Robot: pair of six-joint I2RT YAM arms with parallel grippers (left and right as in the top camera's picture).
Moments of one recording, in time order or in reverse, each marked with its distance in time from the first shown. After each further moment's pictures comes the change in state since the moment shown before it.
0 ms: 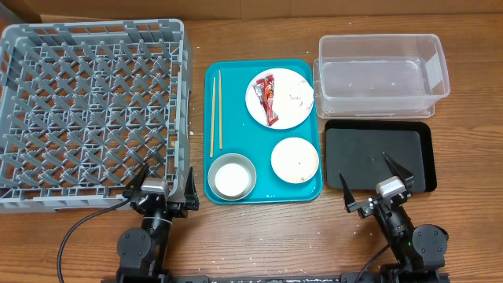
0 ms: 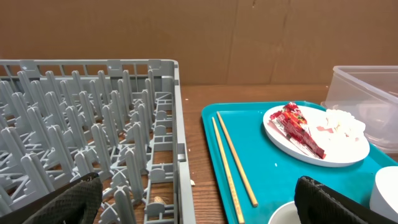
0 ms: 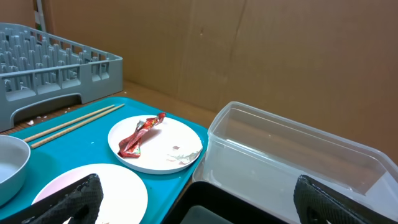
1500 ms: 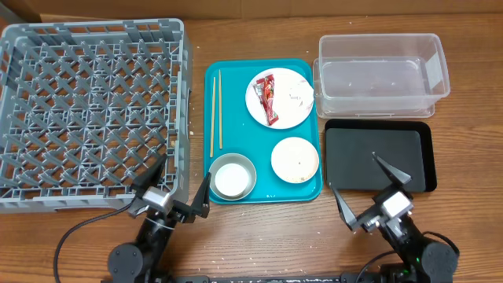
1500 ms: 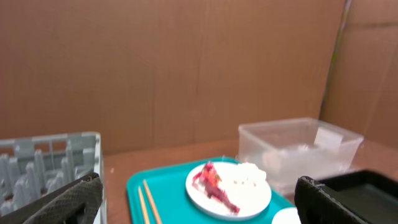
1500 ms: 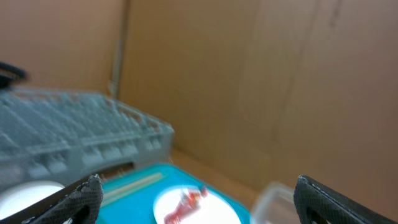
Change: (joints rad) left arm 0.000 -0.001 0.024 0.249 0.305 -0.086; right arm 0.000 0.000 0.004 0.280 -0.248 0.111
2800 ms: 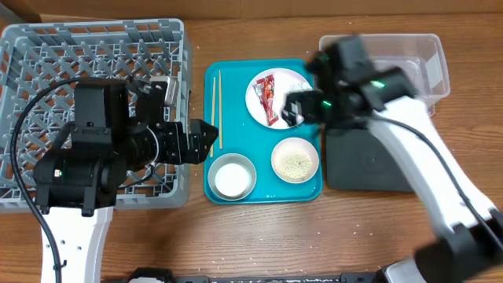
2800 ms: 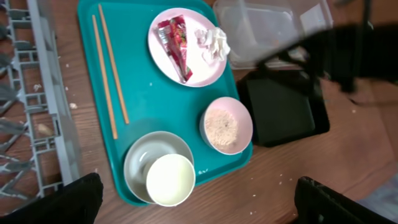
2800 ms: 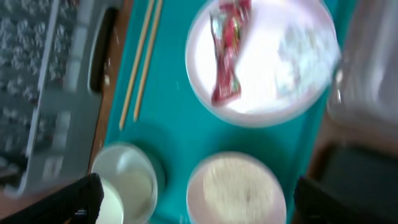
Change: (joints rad) left arm 0.000 1.172 1.427 -1.355 0.133 -0.009; right arm 0.339 1.715 1.626 -1.274 0.332 0.355
